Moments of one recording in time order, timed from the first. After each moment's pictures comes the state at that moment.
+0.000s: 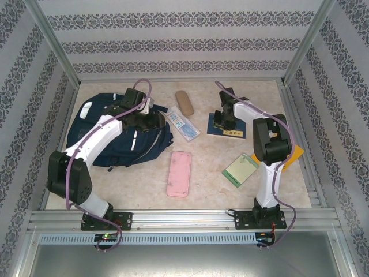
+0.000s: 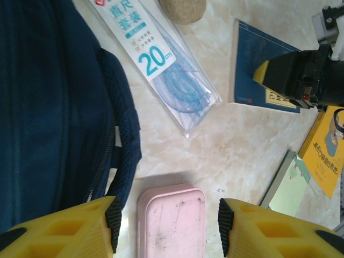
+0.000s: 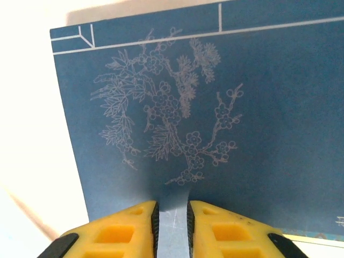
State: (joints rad) left arm -0.33 1.58 1.30 -0.69 0.37 -0.51; right arm 0.23 2.07 1.49 -0.69 -0.17 0.55
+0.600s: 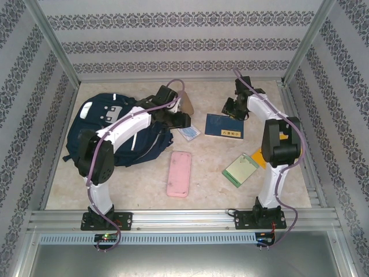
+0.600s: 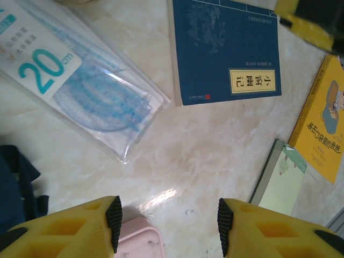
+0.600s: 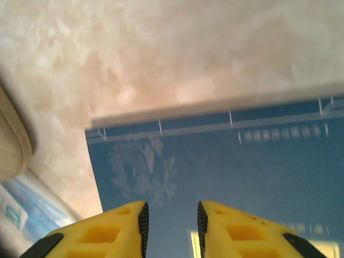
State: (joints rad) left arm -0.51 1.88 1.56 -0.67 0.36 -0.51; right arm 0.10 2.04 1.62 -0.73 -0.21 0.55
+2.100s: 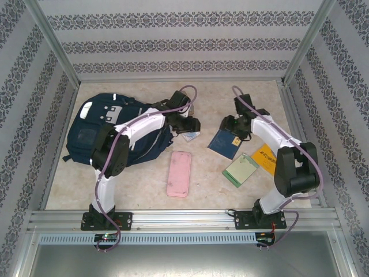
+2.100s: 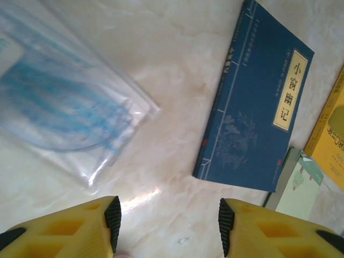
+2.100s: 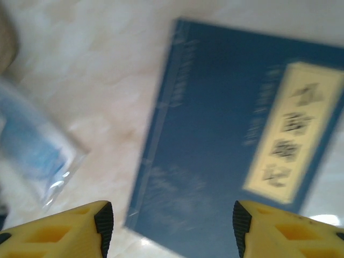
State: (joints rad) left arm -0.58 2.05 1.66 -0.62 0.35 -0.57; right arm 0.16 1.62 1.13 -0.66 -0.10 0.60
